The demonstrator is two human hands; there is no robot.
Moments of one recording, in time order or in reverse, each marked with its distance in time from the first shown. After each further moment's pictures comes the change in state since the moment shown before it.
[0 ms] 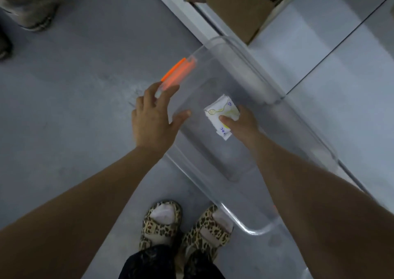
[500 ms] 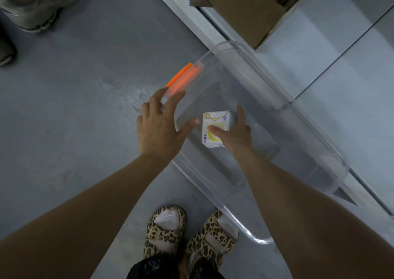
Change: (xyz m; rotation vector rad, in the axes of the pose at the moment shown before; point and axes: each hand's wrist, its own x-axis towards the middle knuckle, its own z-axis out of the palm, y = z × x) left_hand 0.000 -0.004 0.003 0.044 -0.029 0.004; right_hand -0.014 -0.003 0.039 0.166 0.010 0.076
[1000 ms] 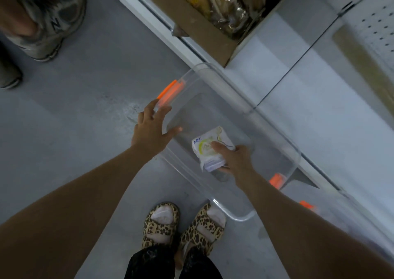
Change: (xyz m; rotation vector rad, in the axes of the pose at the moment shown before) left_hand 0.006 -0.002 -0.028 -0.070 -0.271 0.024; right_hand -0.109 0.006 -0.066 0.571 -0.102 0.222
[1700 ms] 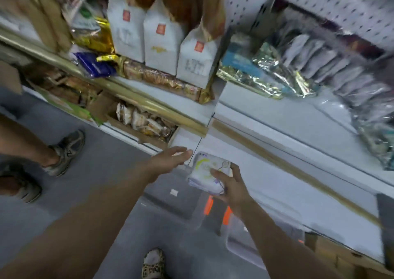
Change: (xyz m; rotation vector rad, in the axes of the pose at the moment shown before) left_hand -0.192 0.306 -0.301 -0.509 -0.590 0.105; right_hand -0.410 -0.136 -0.130 0.436 0.074 -0.342
